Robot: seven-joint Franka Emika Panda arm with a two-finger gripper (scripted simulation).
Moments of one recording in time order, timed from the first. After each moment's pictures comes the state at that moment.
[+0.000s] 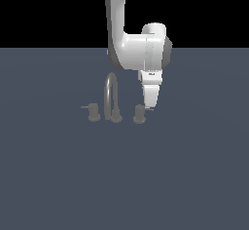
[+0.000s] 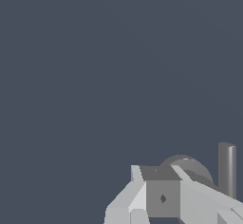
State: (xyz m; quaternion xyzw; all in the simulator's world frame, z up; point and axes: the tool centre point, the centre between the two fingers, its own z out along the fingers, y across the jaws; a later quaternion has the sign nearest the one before) arm 0.075 -0.096 0.063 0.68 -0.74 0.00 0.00
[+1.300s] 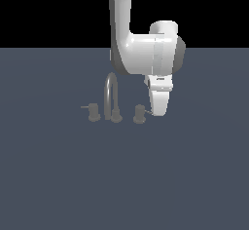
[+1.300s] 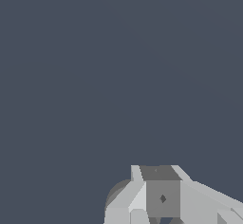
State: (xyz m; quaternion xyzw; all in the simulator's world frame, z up) arm 0.023 -0.114 0.062 0.67 -0.74 0.01 0.00
